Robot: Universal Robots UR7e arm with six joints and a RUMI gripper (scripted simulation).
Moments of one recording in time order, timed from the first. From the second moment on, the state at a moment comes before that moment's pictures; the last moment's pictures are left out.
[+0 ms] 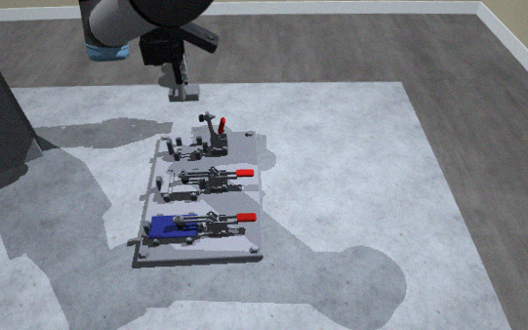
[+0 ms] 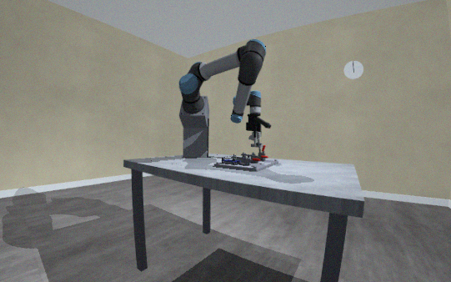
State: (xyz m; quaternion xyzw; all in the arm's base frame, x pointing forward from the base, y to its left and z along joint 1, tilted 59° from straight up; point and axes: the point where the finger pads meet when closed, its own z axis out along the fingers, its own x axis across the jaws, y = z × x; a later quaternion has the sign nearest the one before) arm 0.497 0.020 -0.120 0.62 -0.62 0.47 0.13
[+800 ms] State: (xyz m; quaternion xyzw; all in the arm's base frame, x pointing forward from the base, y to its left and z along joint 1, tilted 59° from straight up) arm 0.508 0.001 -0.133 0.62 -0.62 0.47 0.13
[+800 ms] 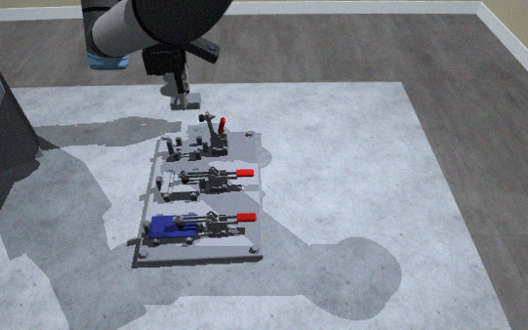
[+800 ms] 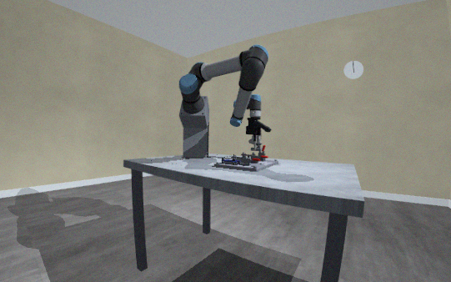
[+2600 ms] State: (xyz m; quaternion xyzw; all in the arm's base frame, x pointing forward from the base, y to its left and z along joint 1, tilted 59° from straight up) arm 0.533 -0.042 -0.163 0.62 -0.62 0.47 0.13
